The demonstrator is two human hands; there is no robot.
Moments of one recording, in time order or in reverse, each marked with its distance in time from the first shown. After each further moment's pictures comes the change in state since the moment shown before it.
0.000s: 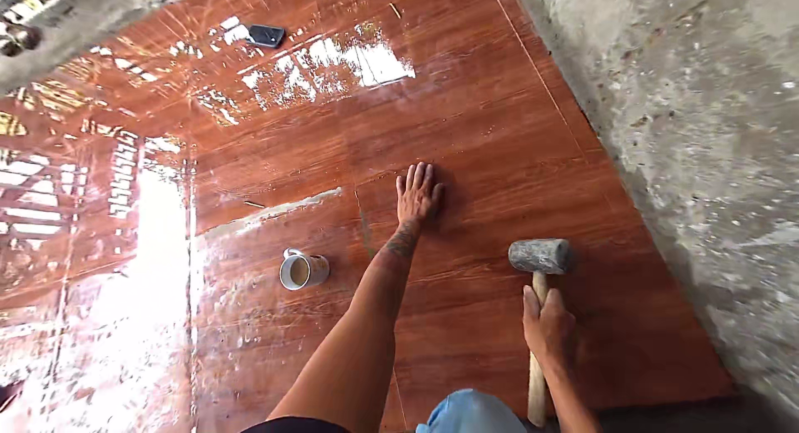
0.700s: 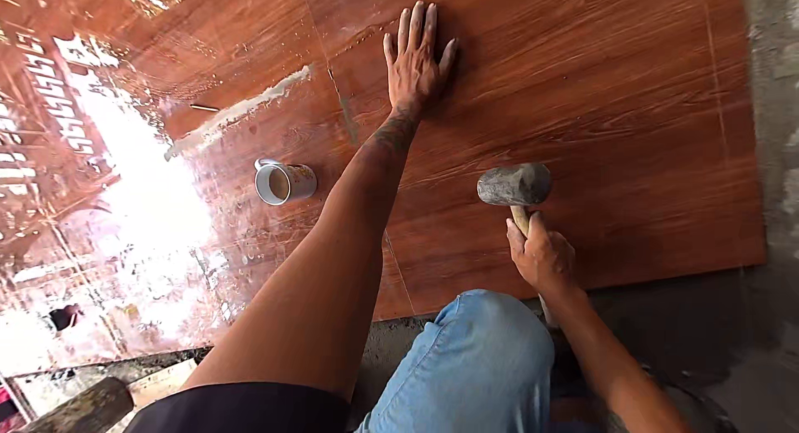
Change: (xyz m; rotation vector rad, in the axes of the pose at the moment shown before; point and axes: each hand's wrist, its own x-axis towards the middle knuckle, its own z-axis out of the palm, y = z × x) left_hand 0.004 0.003 0.001 0.023 -0.010 -0.027; right_hand -0.051 0.045 0.032 -0.201 -0.084 -0.411
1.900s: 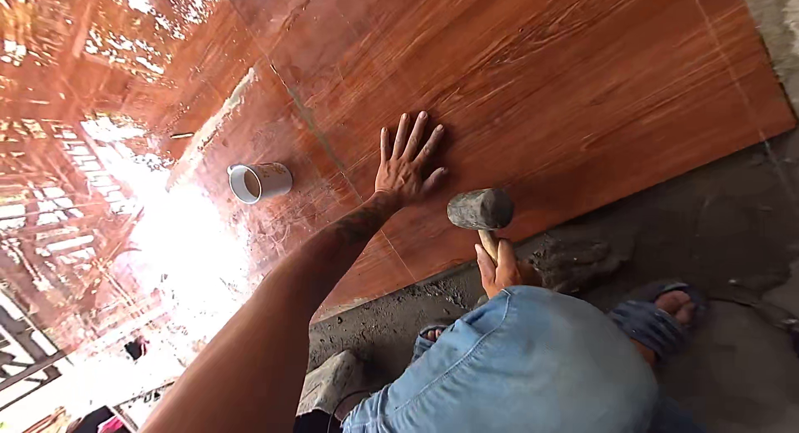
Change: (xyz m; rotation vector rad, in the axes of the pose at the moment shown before) left_hand -0.241 0.024 -0.020 0.079 -0.278 0.578; right_hand -0.149 -0.034 0.021 0.212 -0.214 0.444
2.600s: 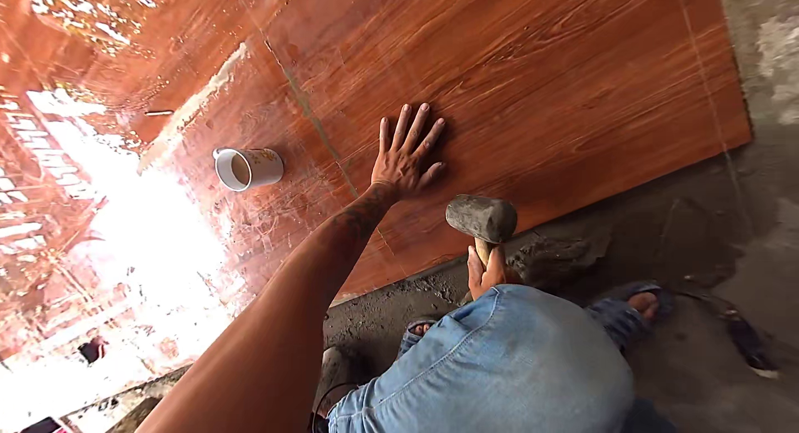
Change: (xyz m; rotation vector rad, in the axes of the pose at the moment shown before) left_hand -0.001 0.005 0.001 -0.016 -0.001 0.012; right_hand -0.015 0.002 0.012 0.032 0.094 0.046
